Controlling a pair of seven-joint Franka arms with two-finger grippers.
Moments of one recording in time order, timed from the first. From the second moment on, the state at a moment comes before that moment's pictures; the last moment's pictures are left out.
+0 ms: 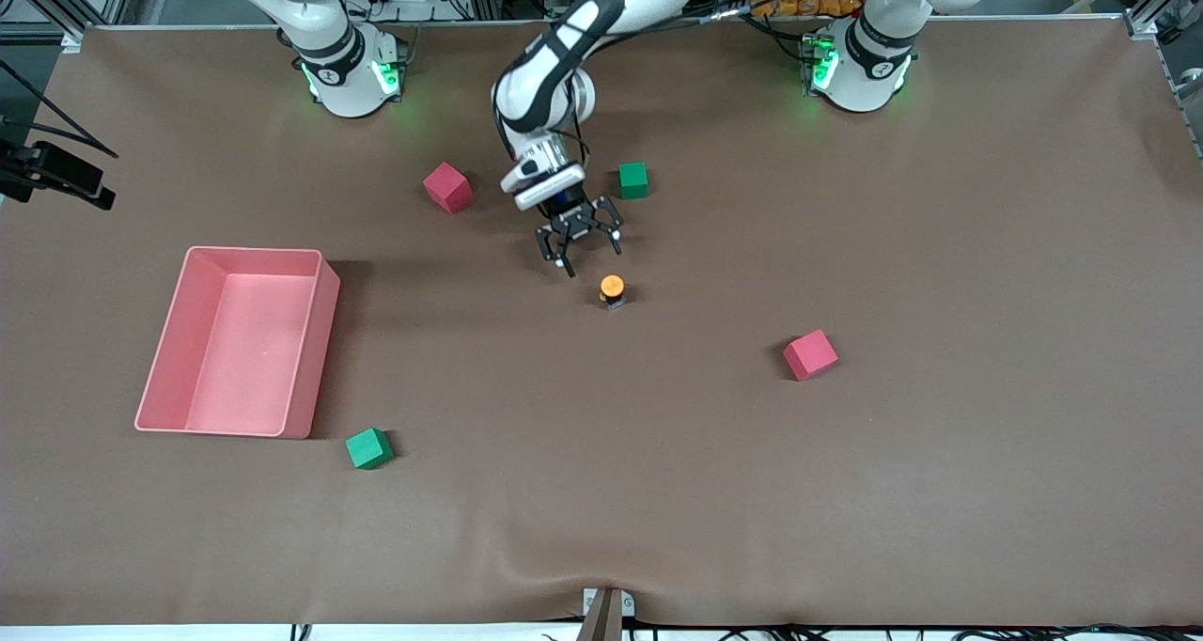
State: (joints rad) left arm -1.32 0.93 0.08 -1.43 1.11 1.78 -2.01; right arm -0.01 -0.02 -0.08 -1.54 0.00 1.47 0.02
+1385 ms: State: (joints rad) left arm -0.80 0.24 0.09 -1.44 0.26 1.82 -0.94; right arm 0.00 -0.01 -0.07 -1.55 0.00 1.46 0.02
